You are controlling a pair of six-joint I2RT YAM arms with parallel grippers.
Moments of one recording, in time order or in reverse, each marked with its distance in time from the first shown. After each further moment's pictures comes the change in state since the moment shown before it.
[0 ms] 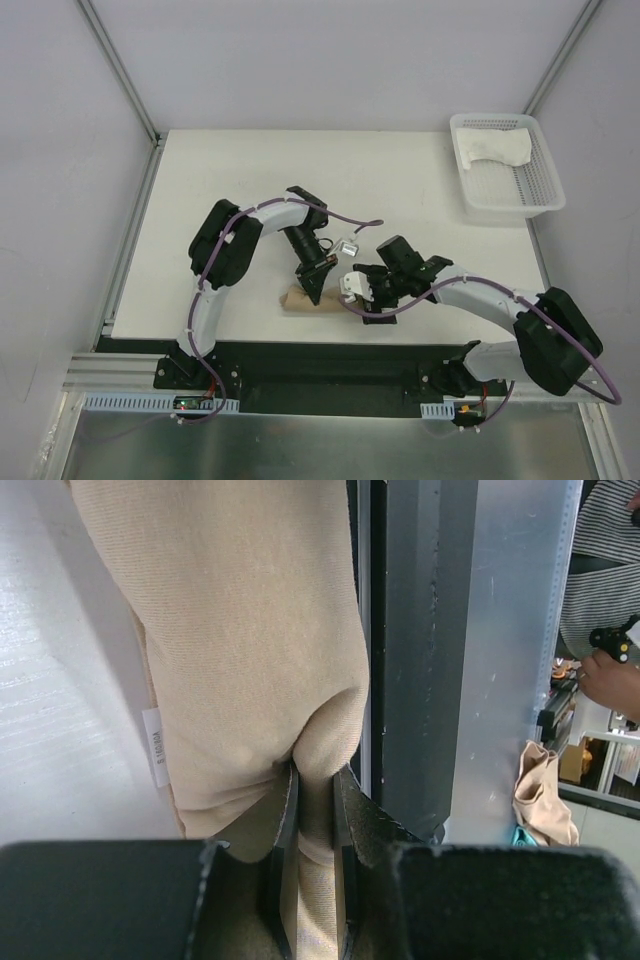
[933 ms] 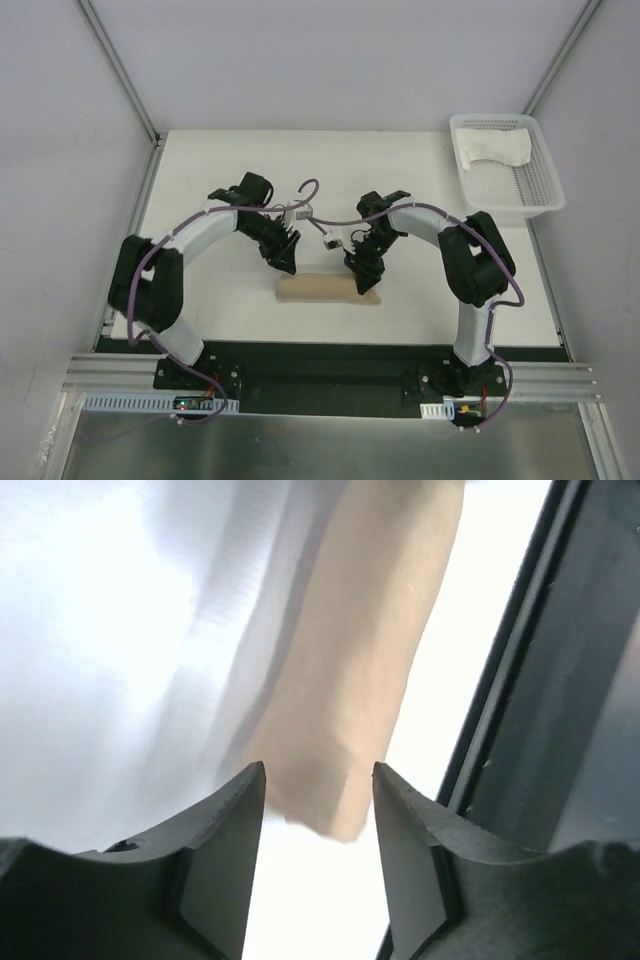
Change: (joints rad) left arm 0.255 -0.502 -0.392 0.549 -0.148 -0.413; right arm -0.150 0.637 0.661 -0.591 -0.167 0.010
